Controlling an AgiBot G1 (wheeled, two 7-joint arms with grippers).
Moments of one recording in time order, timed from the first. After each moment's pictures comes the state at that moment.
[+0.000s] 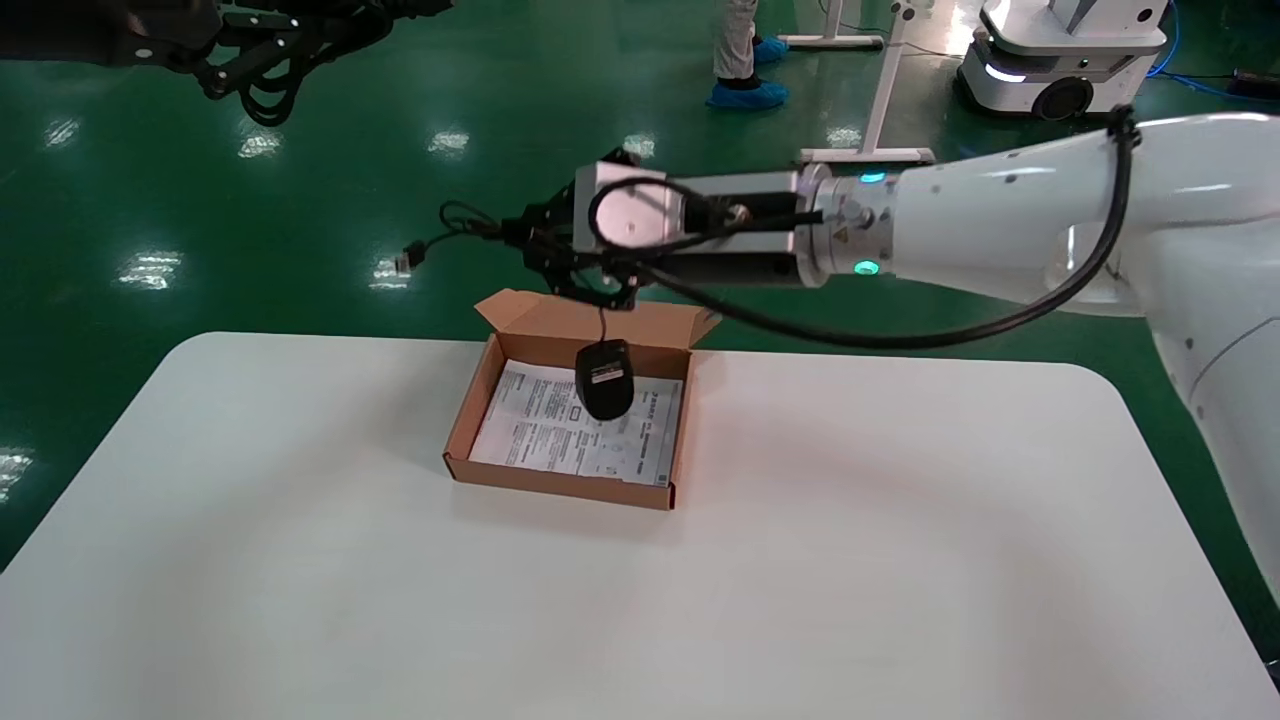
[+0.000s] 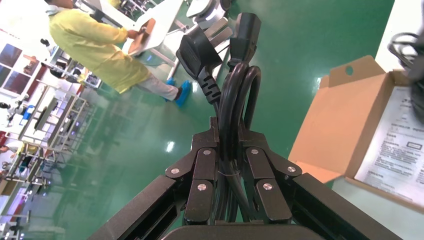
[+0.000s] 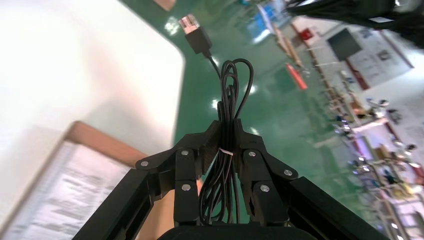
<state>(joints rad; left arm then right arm) -2.11 0.90 0.80 -0.36 1.34 1.28 0.31 1.73 -1.37 -0.60 0.28 -1.27 -1.23 -0.77</state>
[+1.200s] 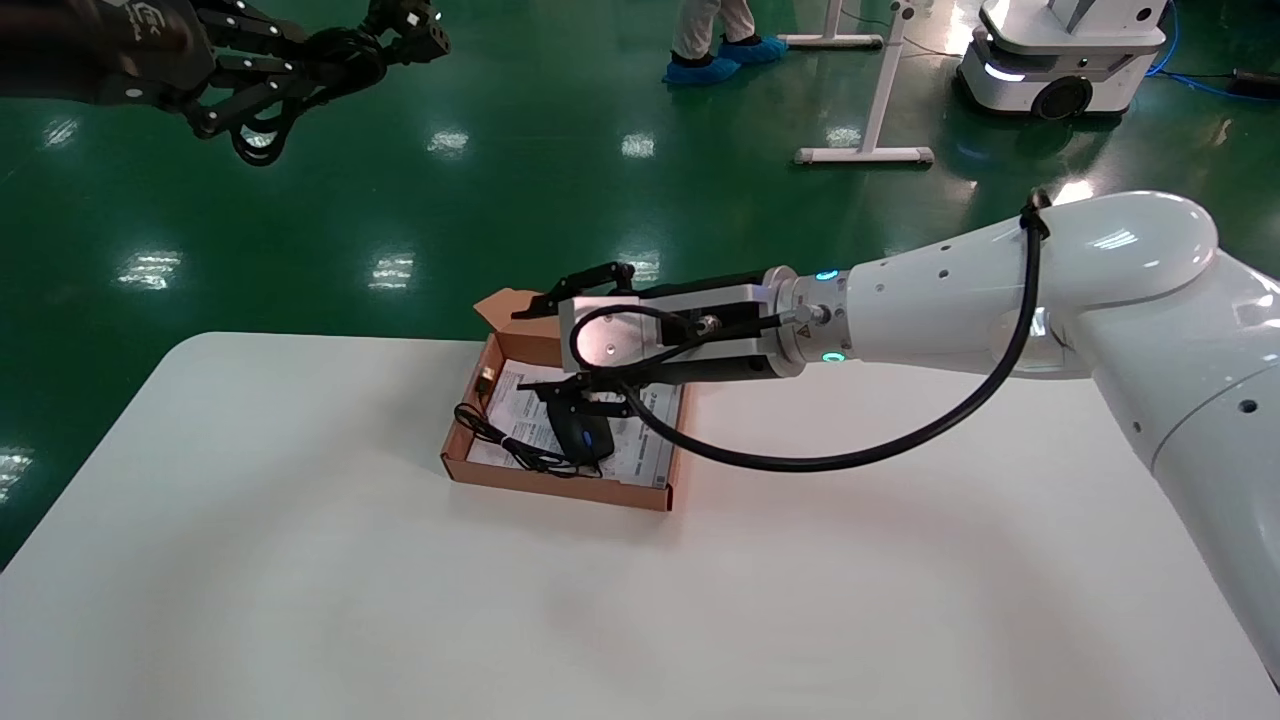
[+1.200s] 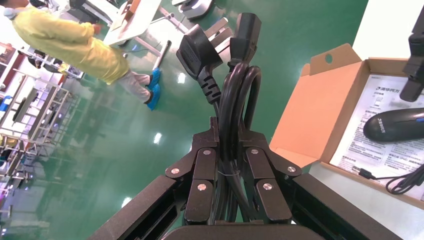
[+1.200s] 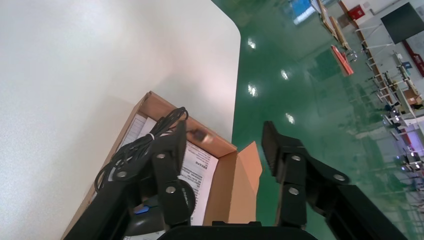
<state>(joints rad) -2.07 0.84 0.82 -0.50 1.37 1.30 0.19 1.67 -1.35 -0.90 0.38 -1.11 -1.14 -0.71</state>
